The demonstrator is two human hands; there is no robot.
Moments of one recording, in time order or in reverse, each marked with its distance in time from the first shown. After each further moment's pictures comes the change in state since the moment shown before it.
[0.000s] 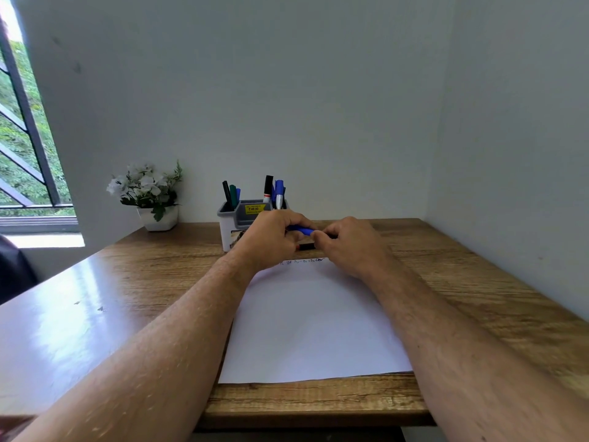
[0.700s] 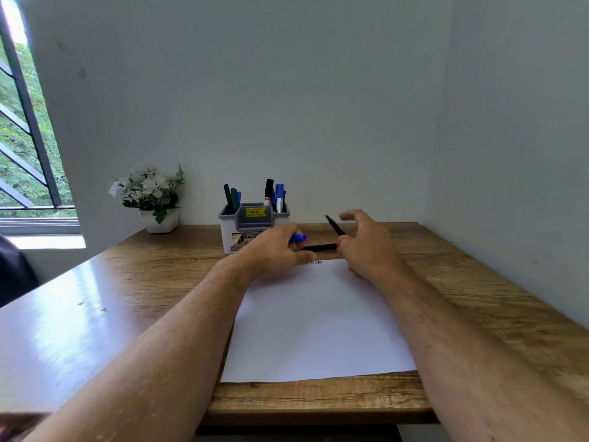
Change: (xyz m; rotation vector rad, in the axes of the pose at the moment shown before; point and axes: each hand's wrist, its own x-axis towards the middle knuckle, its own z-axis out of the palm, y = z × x) left_hand -0.003 -0.001 0.002 0.004 -0.243 -0.259; right_hand -0.004 0.009 -0.006 0.269 0.093 0.188
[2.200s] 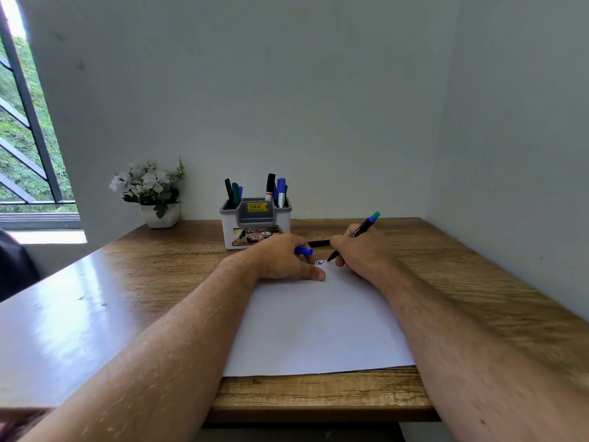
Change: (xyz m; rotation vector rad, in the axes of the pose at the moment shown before) left_hand 0.009 -0.006 0.011 0.085 -0.184 -0.042; right_hand -0.008 -0.006 0.008 0.125 -0.072 0.182
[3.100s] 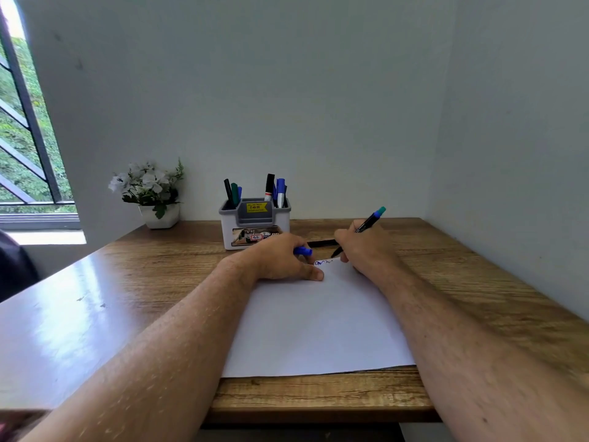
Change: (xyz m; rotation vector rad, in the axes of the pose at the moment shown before) left_hand -0.005 0.002 -0.002 0.000 -0.002 0.005; right_hand 0.008 0.003 0.001 0.070 0.075 0.007
